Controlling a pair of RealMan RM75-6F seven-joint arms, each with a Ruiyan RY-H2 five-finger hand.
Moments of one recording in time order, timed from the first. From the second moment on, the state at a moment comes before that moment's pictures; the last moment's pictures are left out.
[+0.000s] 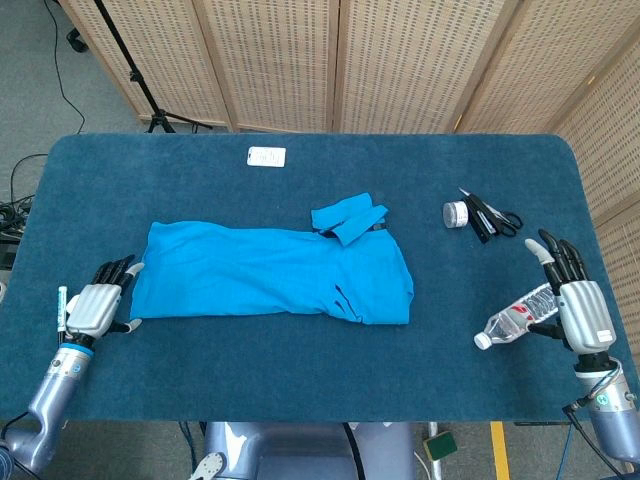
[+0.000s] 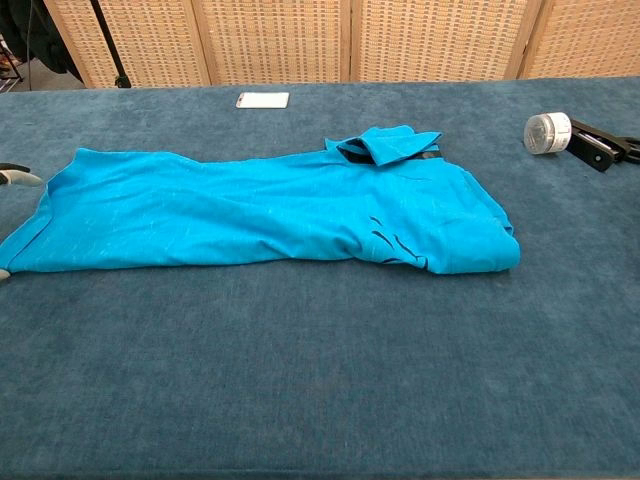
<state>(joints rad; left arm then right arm) -0.39 -1.58 -0.01 -0.92 1.44 1.12 -0.29 0.27 -1.20 0.10 -1.40 -1.53 1.50 0.41</state>
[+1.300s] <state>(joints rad) -0.45 -1.65 -0.03 -0.77 1.48 1.09 -0.31 0.26 -1.20 0.12 -1.39 -1.55 1.49 0.45</state>
